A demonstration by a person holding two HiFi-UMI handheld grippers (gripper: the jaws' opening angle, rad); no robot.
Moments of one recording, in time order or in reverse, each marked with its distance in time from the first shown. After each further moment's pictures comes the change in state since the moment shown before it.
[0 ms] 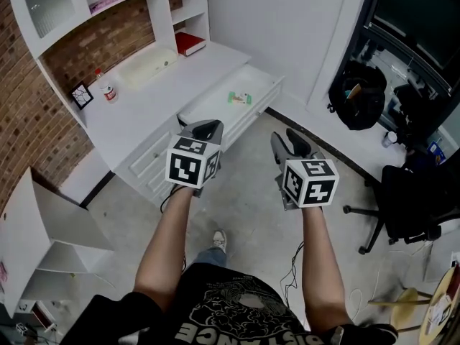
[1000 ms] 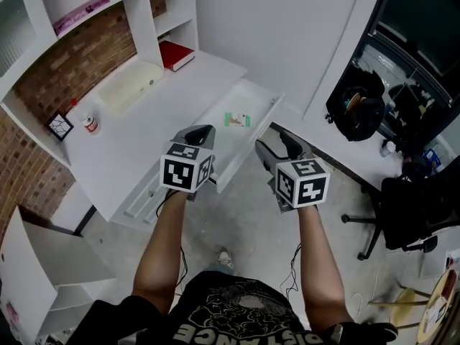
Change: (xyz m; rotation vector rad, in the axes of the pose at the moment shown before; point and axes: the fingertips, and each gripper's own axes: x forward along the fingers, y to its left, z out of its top) left arm 0.129 0.138 0.022 -0.031 0.028 -0.055; right arm 0.183 -0.018 0.027 -0.023 0.101 0.017
